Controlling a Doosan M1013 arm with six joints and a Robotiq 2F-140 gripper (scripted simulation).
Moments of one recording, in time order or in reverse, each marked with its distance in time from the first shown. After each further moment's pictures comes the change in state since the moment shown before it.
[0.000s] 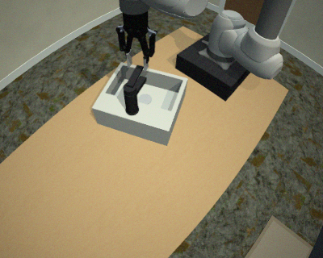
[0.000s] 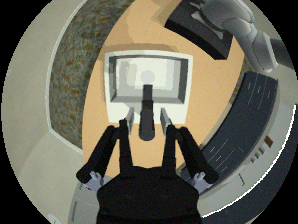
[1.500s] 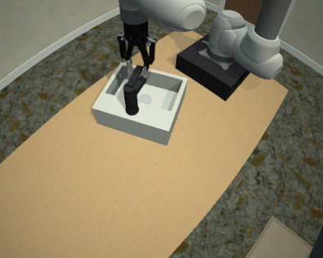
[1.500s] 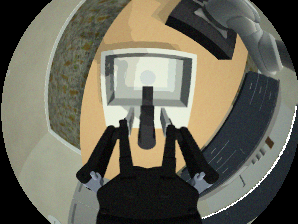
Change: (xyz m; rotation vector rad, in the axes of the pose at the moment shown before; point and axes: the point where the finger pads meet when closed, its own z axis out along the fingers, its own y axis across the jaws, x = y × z) arm 0.000 0.000 0.035 0.000 0.000 0.000
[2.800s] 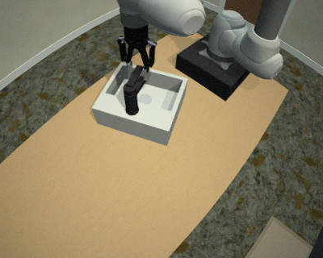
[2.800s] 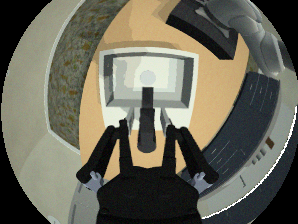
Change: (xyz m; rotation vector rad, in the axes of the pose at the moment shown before) arm 0.000 0.000 0.013 0.000 0.000 0.000
